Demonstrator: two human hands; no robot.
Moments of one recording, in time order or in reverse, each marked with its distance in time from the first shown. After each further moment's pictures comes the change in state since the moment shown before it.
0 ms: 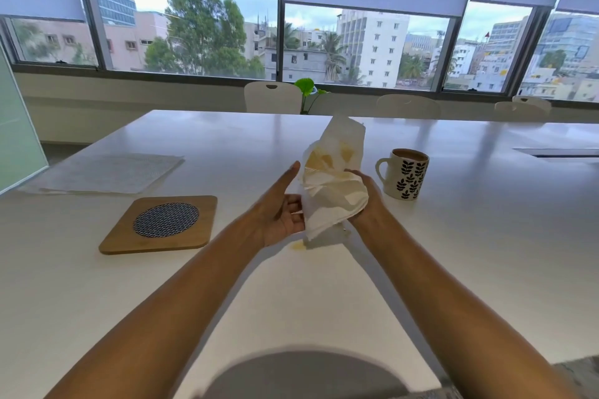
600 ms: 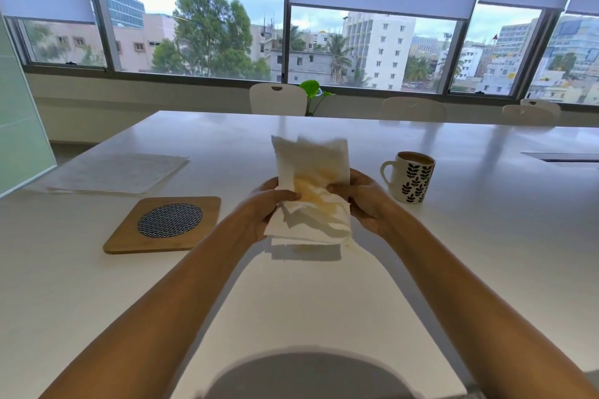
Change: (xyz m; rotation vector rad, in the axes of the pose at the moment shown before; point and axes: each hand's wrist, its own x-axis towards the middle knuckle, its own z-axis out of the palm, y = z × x) left_hand -0.007 0.011 -0.018 0.257 0.185 0.230; right_hand 0.010 -0.007 -0.016 -0.516 -0.321 -0.112
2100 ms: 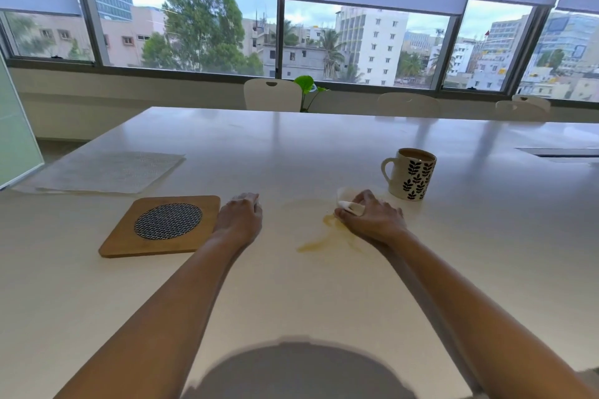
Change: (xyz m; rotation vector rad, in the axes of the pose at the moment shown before) left_hand 0.034 -0.038 -0.050 1.250 0.317 0.269; right_hand 0.008 0.044 -0.035 -1.385 0.347 0.065
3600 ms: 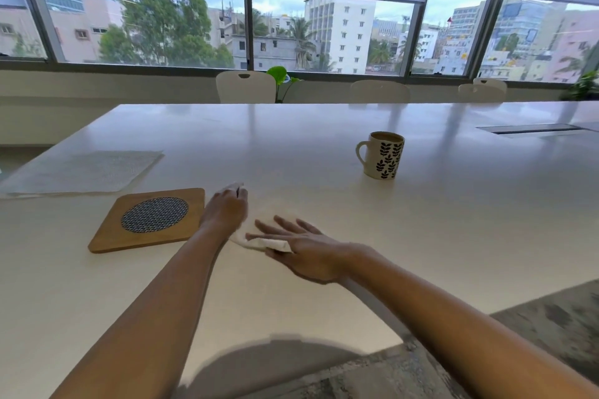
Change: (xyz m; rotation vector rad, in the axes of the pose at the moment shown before) left_hand -0.010 0.003 -0.002 -0.155 -0.021 -0.044; right_hand -0.101 -0.070 0.017 -0.093 -0.406 -0.695
